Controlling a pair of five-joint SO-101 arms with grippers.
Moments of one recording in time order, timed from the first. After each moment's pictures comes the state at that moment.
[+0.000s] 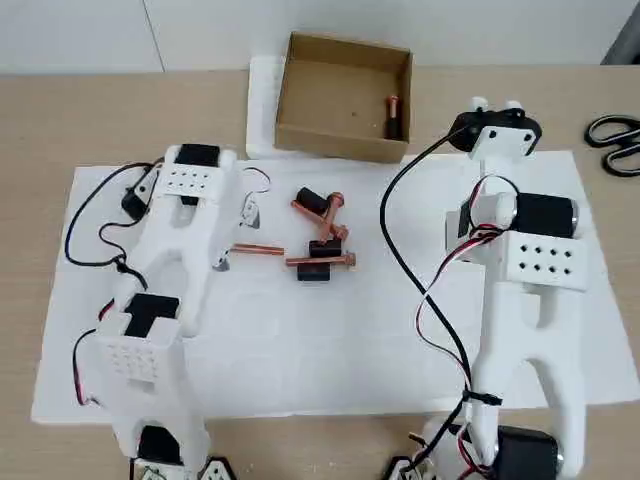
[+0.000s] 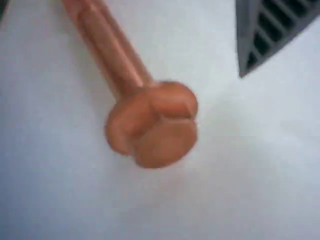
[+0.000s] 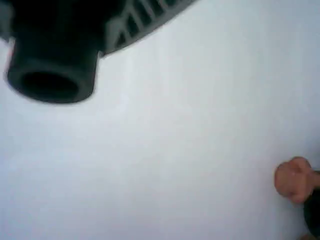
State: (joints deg) left arm 2.1 28.7 -12.2 92.0 74.0; right arm 4.5 -19.3 13.2 82.9 6.2
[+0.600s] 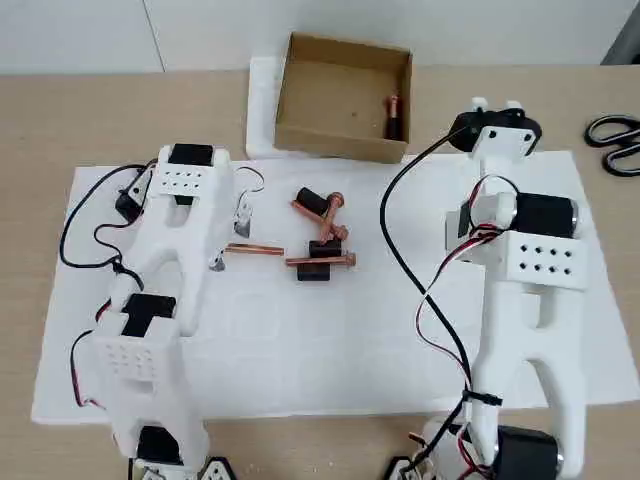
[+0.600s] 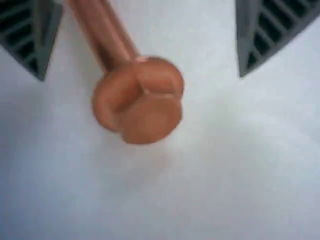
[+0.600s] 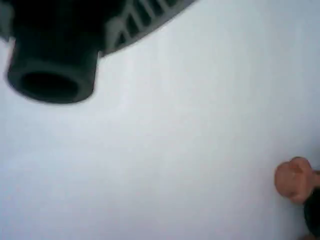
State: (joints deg) left arm 1.5 28.7 -12.0 92.0 74.0; right arm 4.5 -19.3 13.2 82.9 6.2
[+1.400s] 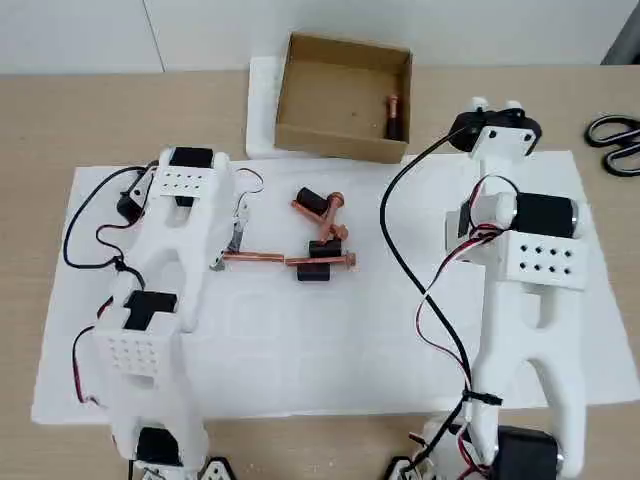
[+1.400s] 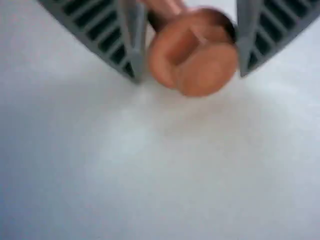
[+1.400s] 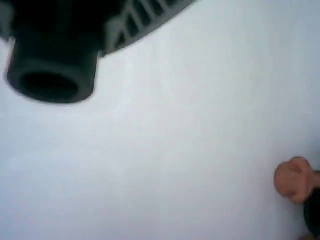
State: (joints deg) left arm 1.3 33.6 -12.4 89.2 74.1; right arm 4.5 -19.3 13.2 82.9 6.2
